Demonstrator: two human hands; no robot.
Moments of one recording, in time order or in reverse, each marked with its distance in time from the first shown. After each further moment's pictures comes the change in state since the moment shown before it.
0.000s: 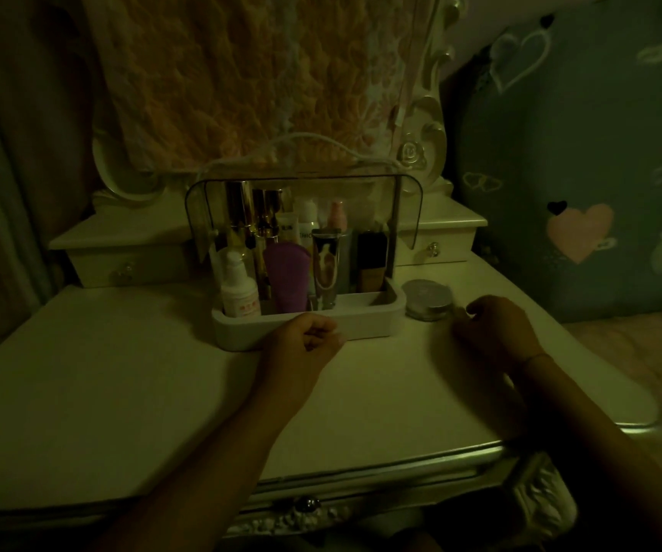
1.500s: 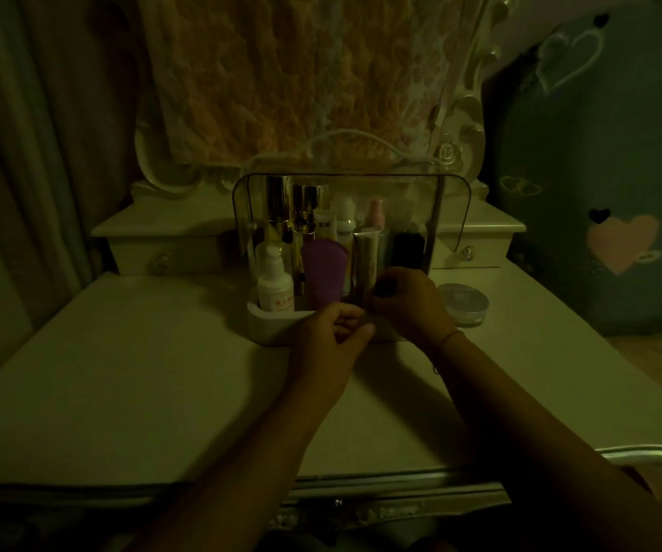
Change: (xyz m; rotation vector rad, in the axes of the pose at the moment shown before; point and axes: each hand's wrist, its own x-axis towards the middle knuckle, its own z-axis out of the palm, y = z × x) left_hand 0.002 -0.001 -0.004 -0.101 0.054 0.039; right_hand -0.032 -0.131 0.050 0.296 -0.082 -0.434
